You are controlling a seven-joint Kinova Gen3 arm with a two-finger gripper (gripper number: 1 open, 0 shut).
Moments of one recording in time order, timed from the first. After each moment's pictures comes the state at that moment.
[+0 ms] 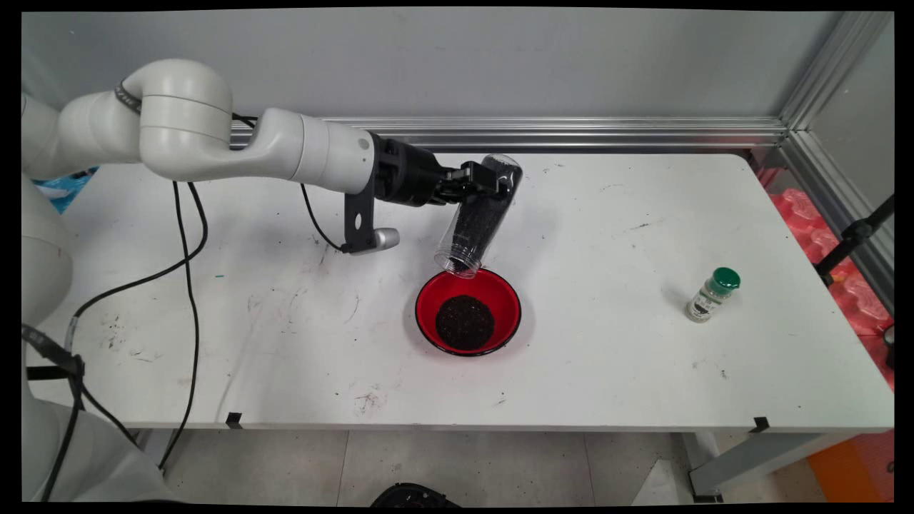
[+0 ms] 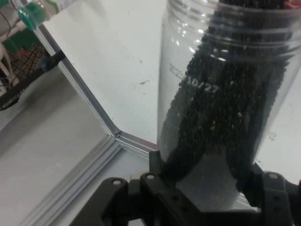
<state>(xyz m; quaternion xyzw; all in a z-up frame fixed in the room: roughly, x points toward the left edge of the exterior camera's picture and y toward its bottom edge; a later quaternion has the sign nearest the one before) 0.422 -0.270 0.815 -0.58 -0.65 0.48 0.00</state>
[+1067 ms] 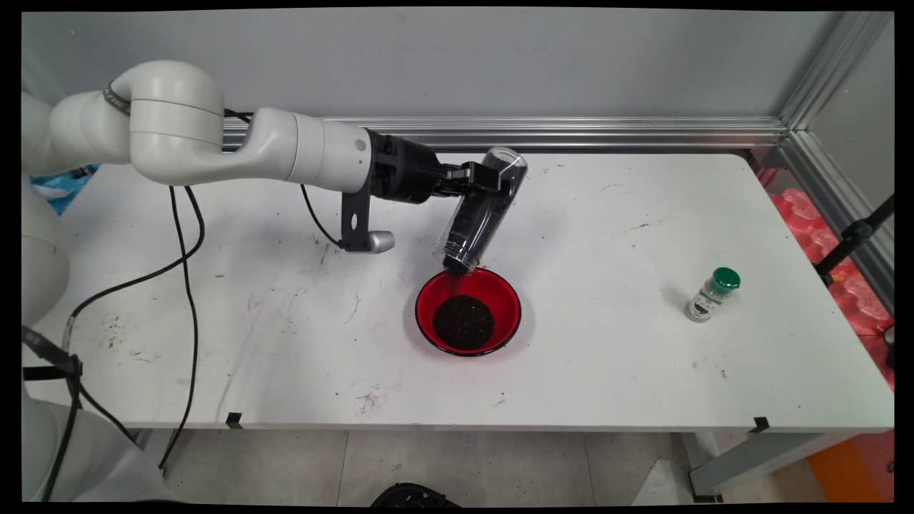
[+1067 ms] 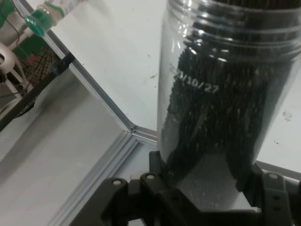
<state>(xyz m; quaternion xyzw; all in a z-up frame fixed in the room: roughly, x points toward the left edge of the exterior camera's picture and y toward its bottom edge) 0.420 -0.262 0.822 -0.61 -0.61 0.50 -0.03</state>
